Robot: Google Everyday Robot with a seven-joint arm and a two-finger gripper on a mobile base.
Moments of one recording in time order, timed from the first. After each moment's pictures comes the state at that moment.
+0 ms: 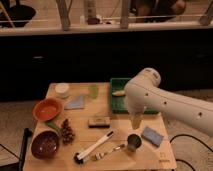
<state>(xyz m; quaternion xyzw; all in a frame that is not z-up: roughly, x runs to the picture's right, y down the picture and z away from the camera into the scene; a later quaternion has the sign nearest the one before) 0.126 0.127 0.686 -0.26 -0.03 -0.10 0.96</state>
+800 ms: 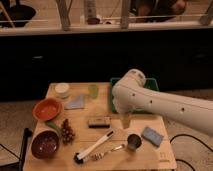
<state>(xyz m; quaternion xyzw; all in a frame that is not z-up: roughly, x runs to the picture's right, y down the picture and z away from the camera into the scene) 0.081 0.130 0.706 -0.26 -0.06 -0.14 0.95</state>
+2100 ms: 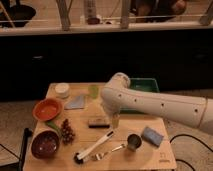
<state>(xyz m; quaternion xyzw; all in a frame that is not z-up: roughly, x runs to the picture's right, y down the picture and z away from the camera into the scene) 0.018 0.144 0.746 -0.26 -0.12 -0.21 0.94</state>
